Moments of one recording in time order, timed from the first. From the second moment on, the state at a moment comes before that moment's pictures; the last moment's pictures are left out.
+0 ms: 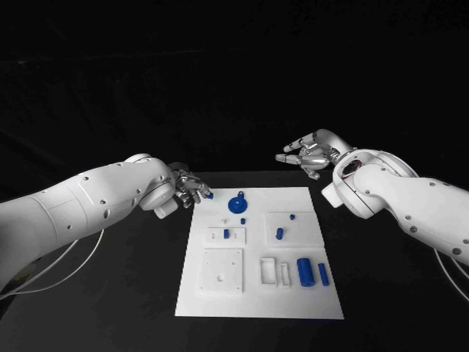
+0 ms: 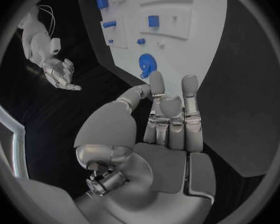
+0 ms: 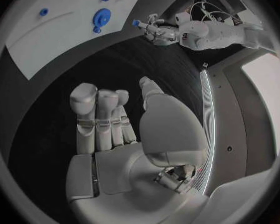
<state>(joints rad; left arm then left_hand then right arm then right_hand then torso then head) 1.41 -0.48 -0.14 0.95 -0.72 0.00 -0.37 1.07 0.00 0.40 -0.14 0.58 1.18 0.07 0.07 0.46 1.47 -0.06 0.42 0.29 1.37 -0.13 1.25 0.51 0.02 1.26 -0.15 0.46 1.31 1.13 -0.76 0.35 1.43 -1.17 -0.35 -0.30 1.25 -0.12 0.04 0.16 0.31 0.96 0.11 0.06 0.06 1.23 0.01 0.89 0.98 1.45 -0.07 0.89 1.00 0.08 1.47 -0.09 0.79 1.31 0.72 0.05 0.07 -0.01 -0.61</state>
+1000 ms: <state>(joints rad) 1.38 -0.56 -0.24 1.23 -0.75 -0.17 -0.47 1.04 -0.02 0.44 -0.19 0.57 1.18 0.07 0.06 0.57 1.47 -0.07 0.53 0.27 1.41 -0.14 1.28 0.70 0.02 1.28 -0.15 0.48 1.31 1.12 -0.75 0.35 1.39 -1.17 -0.34 -0.30 1.25 -0.12 0.04 0.16 0.31 0.96 0.11 0.06 0.06 1.23 0.01 0.89 0.98 1.45 -0.07 0.89 1.00 0.08 1.47 -0.09 0.79 1.31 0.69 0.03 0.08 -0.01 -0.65</state>
